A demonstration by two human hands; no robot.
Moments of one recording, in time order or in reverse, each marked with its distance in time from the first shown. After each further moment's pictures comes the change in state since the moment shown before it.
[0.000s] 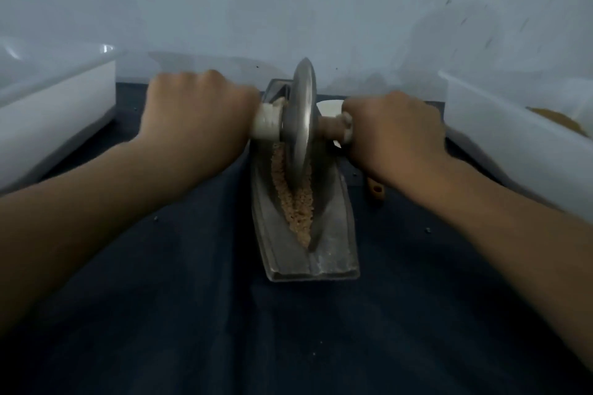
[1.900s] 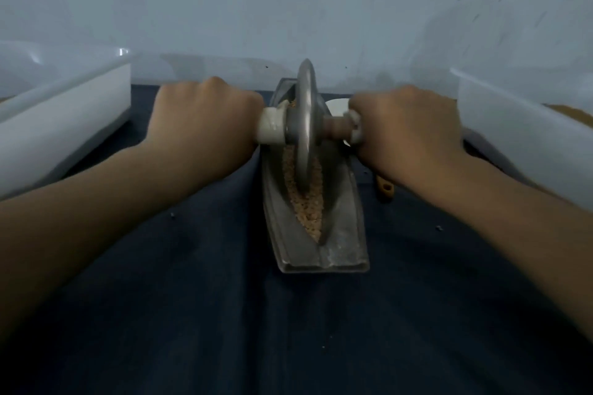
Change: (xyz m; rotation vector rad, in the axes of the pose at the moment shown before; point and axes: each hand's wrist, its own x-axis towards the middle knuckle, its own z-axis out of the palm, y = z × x) left_hand -0.008 -0.006 0.005 -0.070 0.027 0.003; right_hand -0.005 0.000 -0.009 -0.022 0.064 -0.067
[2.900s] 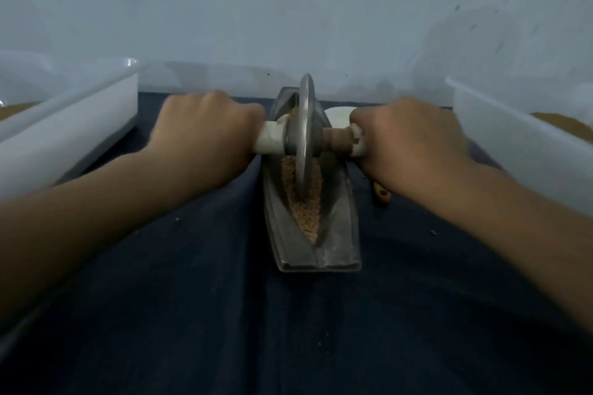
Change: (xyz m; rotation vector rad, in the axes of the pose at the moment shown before) left_hand -0.004 -0.004 -0.009 0.003 -0.036 0.062; right_hand -0.006 0.007 -0.004 0.024 0.098 -0.079
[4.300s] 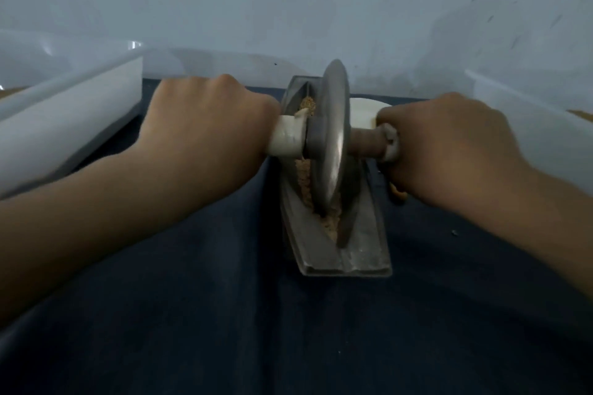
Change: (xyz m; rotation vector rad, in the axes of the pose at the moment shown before) left_hand -0.012 0.001 -0.018 0.015 -0.004 -0.029; right_hand -0.014 0.000 -0.014 0.028 -0.077 0.044
